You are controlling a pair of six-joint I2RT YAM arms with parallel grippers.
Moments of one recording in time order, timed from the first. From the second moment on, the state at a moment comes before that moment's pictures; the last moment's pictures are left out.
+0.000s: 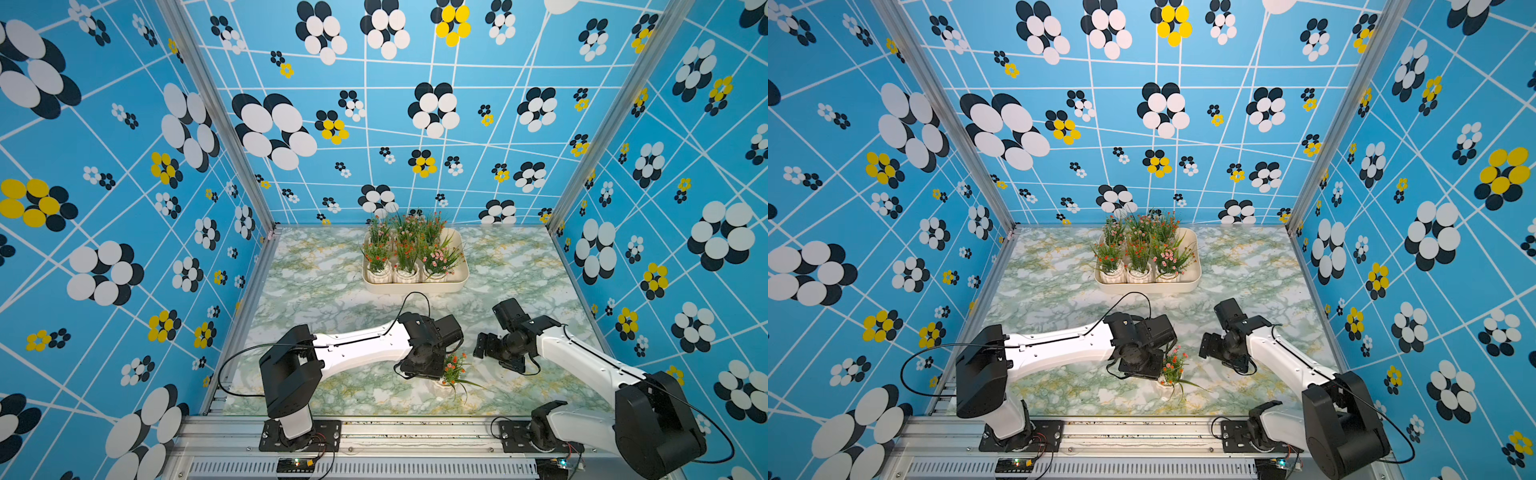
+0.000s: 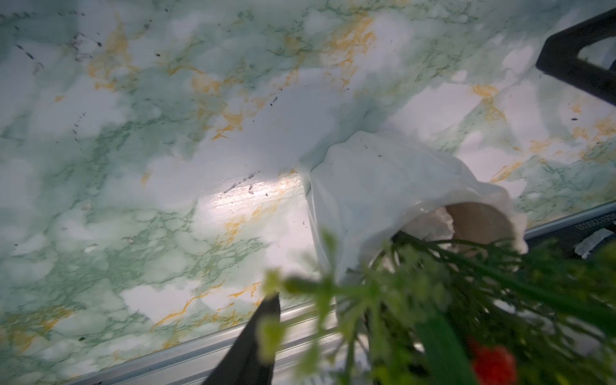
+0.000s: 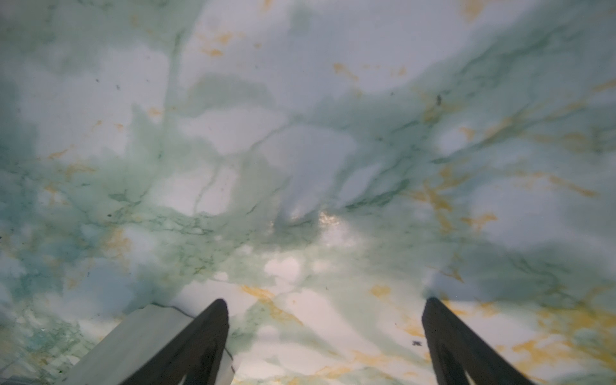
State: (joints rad) left arm -1.14 1.73 1.29 -0.94 0.09 -0.95; right arm 0.35 1.24 0.63 -0.76 -0.13 0.62
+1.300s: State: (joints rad) left arm -1.08 1.89 1.57 -1.09 0.02 -0.91; right arm 0.24 1.27 0.69 -0.78 -0.16 0.51
